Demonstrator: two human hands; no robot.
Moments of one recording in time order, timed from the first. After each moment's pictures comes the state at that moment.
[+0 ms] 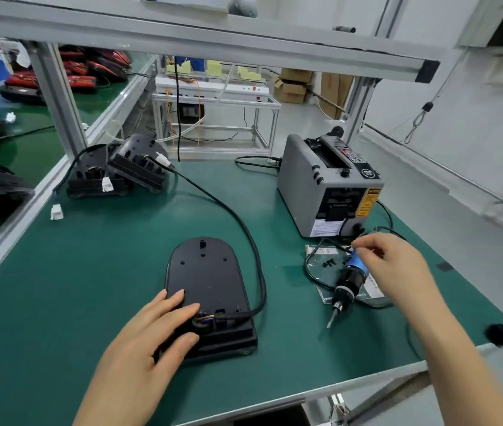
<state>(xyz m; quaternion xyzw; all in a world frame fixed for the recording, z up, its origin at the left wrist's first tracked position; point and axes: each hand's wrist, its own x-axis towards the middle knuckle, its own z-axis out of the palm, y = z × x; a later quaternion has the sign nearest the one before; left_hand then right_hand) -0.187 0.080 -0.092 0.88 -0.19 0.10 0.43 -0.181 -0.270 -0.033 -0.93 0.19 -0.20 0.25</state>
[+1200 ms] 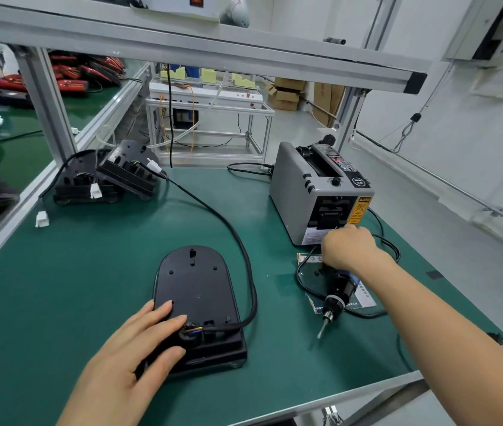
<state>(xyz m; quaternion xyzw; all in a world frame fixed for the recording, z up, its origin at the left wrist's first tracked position) -0.188 0.082 -0.093 0.88 -0.19 0.10 0.43 -0.091 -0.274 -0.030 -0.96 0.15 0.10 -0.19</state>
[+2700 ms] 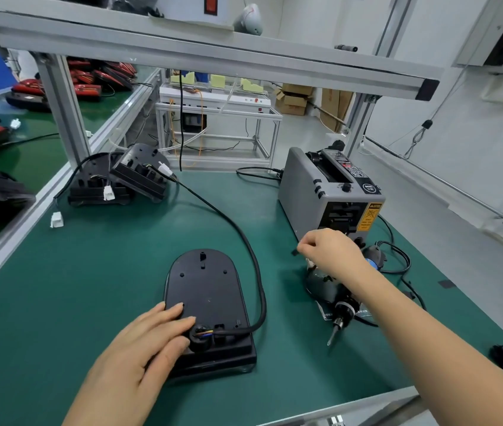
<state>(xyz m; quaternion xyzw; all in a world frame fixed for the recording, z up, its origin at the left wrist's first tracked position) -0.182 0.085 -0.087 0.87 -0.21 0.12 0.42 -0.092 -0.238 -0.032 -0.98 0.12 -0.02 0.14</state>
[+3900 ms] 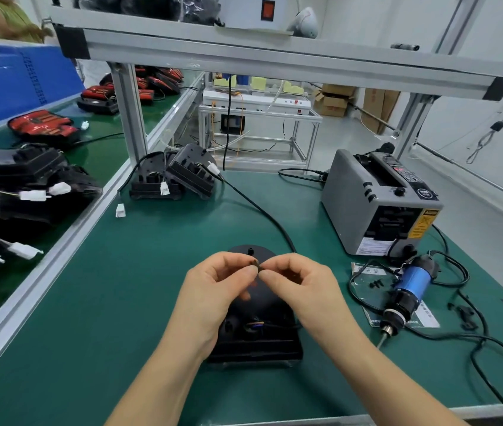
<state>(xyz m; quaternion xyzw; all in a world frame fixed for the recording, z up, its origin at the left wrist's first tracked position) -0.142 0.044 -0.043 0.63 -0.05 -0.02 0.78 -0.159 -0.100 -0.031 -0.80 -0.03 -0.11 0.59</state>
